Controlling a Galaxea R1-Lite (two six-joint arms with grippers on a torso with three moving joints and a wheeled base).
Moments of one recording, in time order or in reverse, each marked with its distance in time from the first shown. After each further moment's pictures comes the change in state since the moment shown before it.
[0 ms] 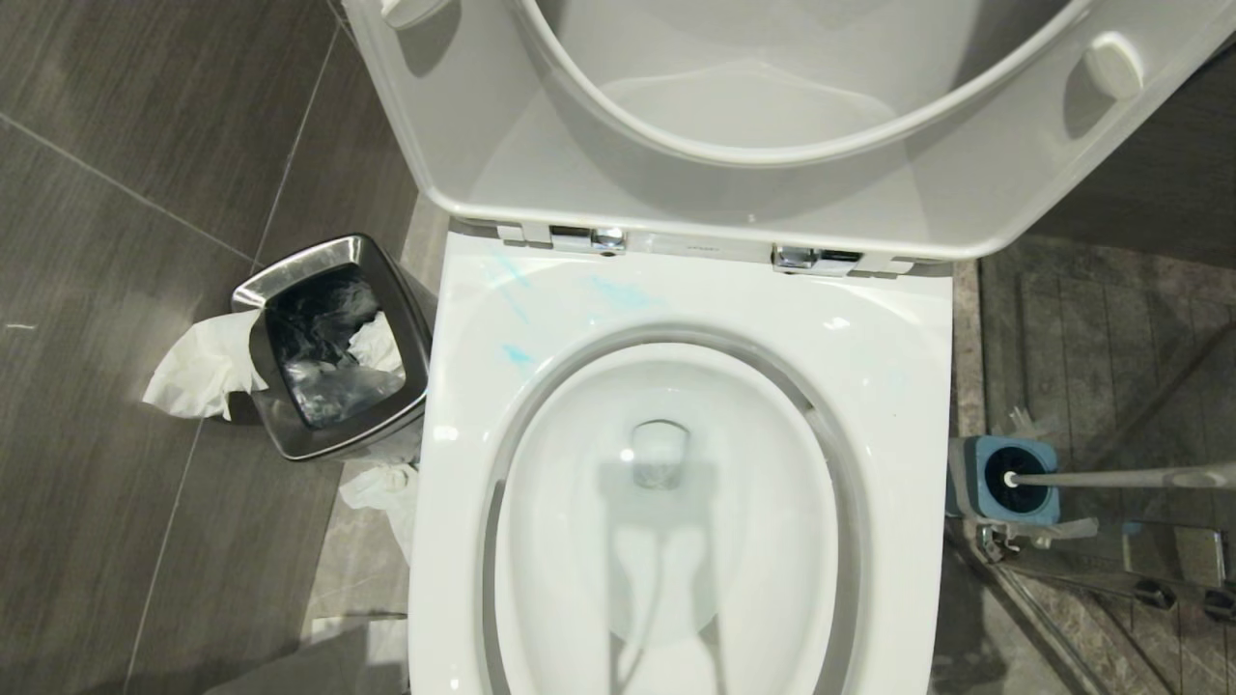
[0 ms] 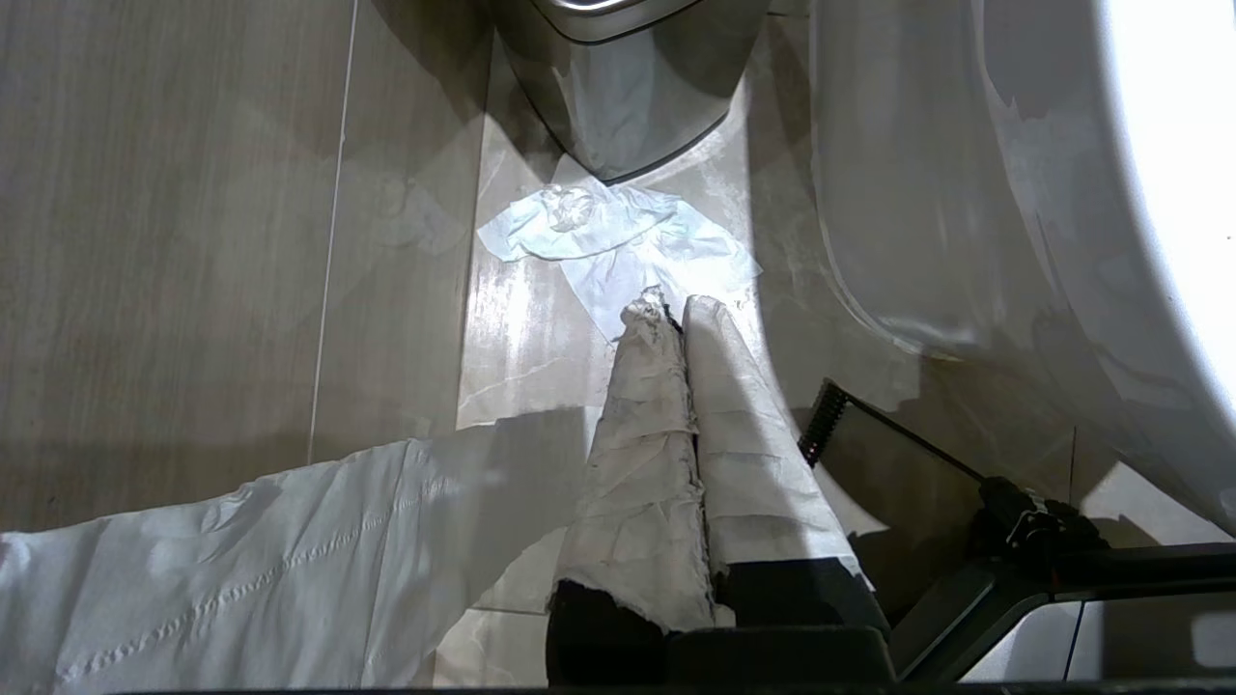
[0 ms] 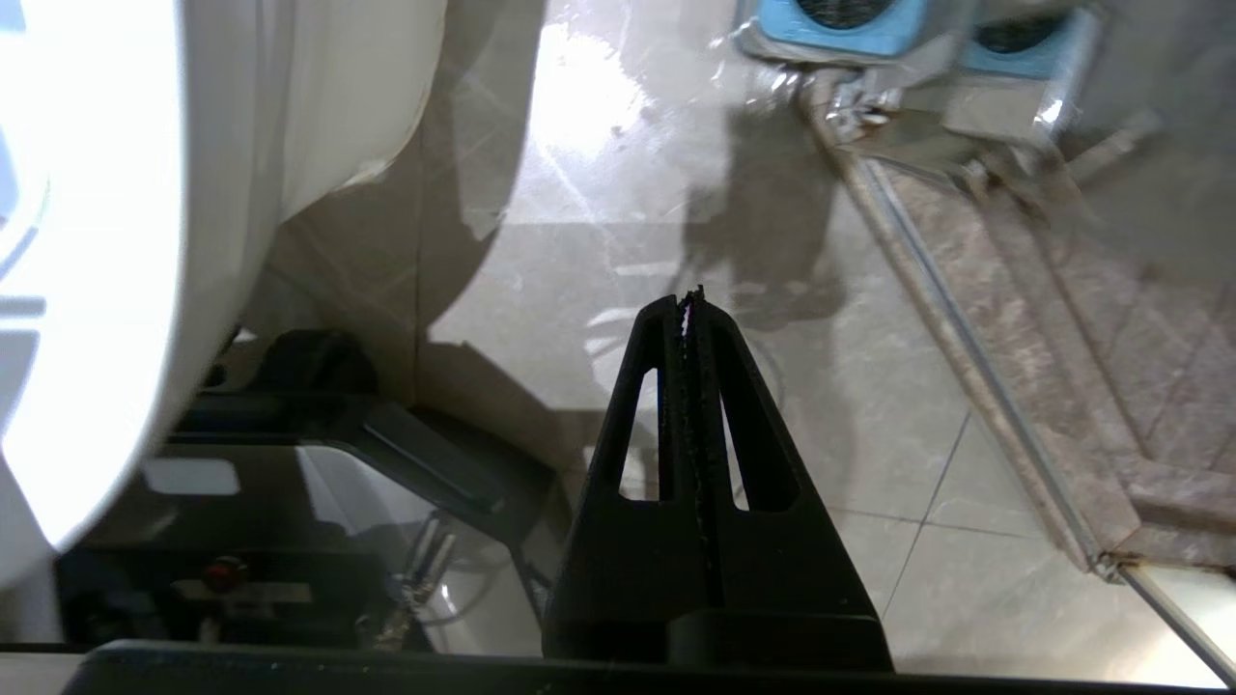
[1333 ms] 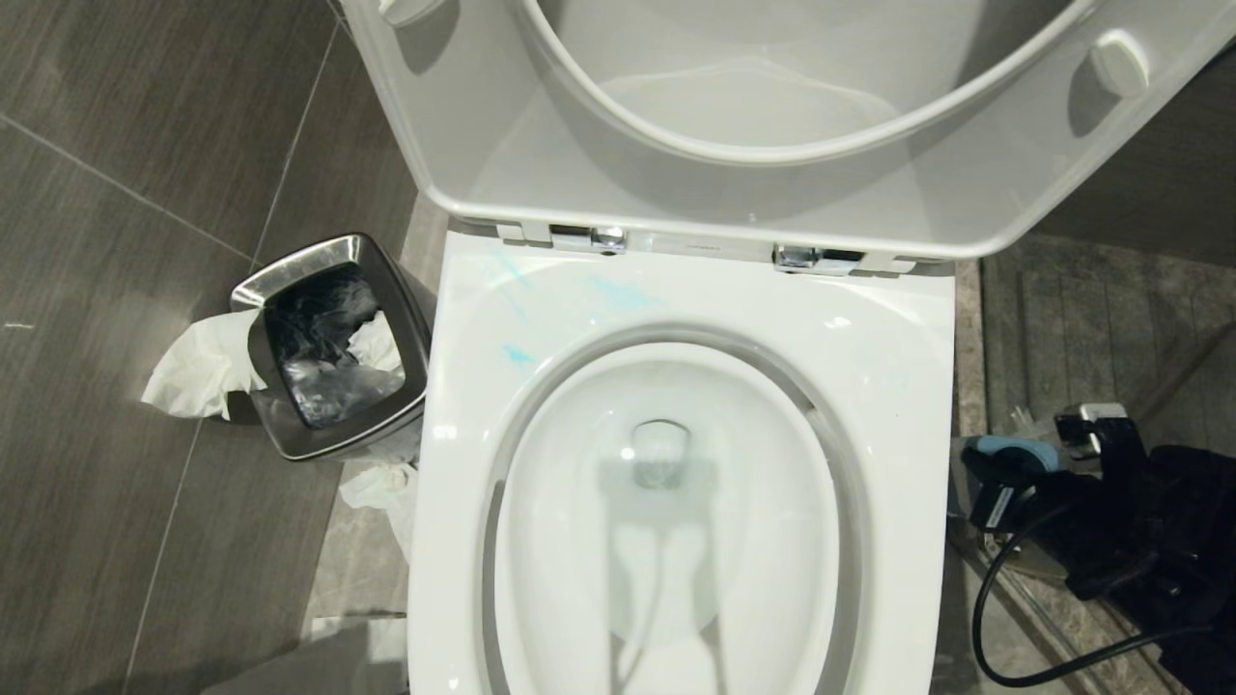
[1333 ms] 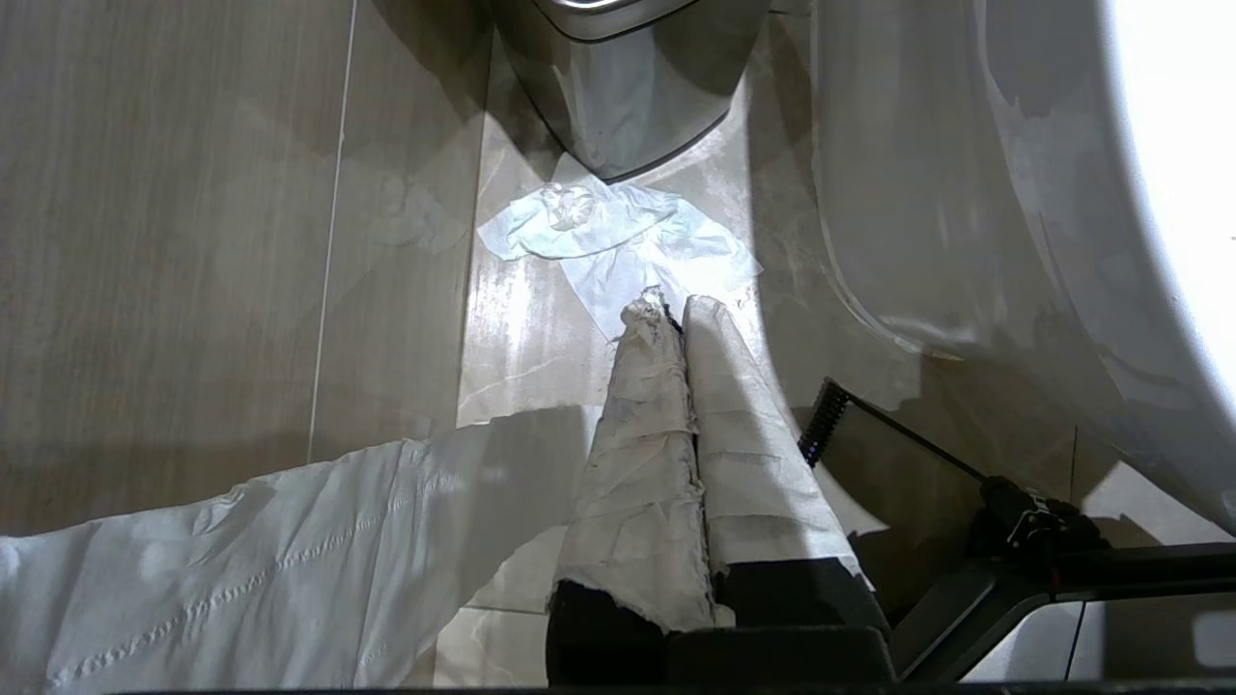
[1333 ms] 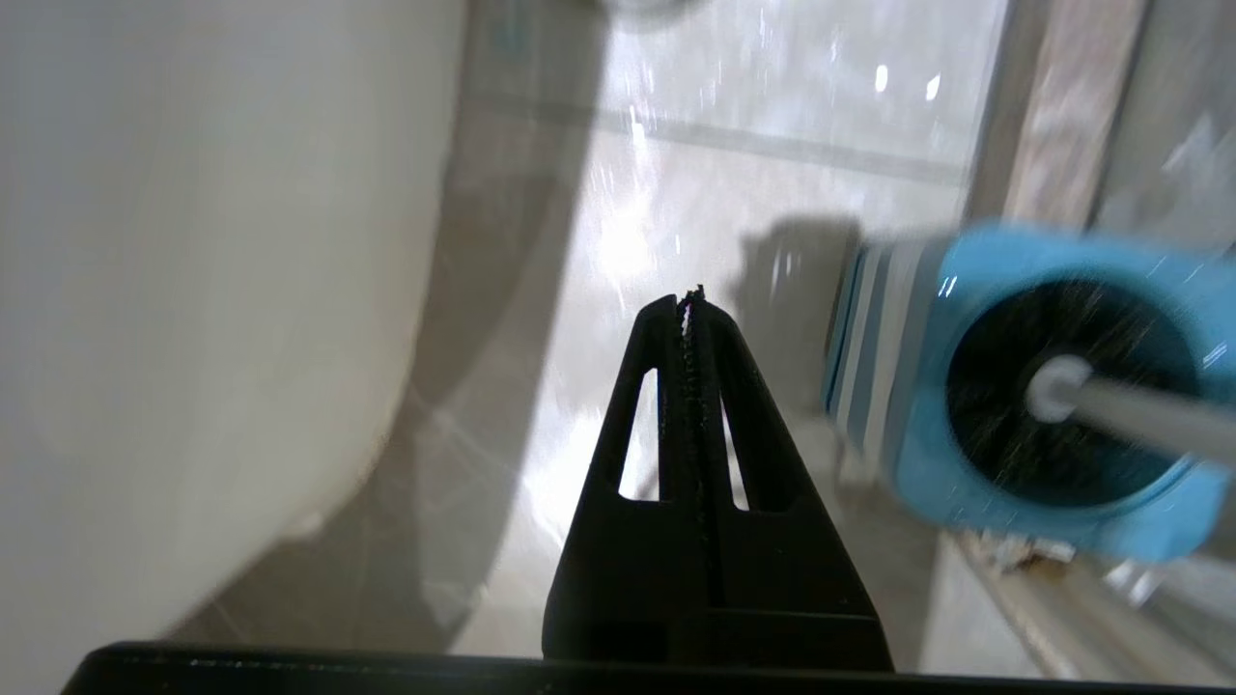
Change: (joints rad) left arm 0.000 0.000 0.000 0.000 0.000 0.000; right arm -0.003 1.458 0.236 -1.940 0.074 0.007
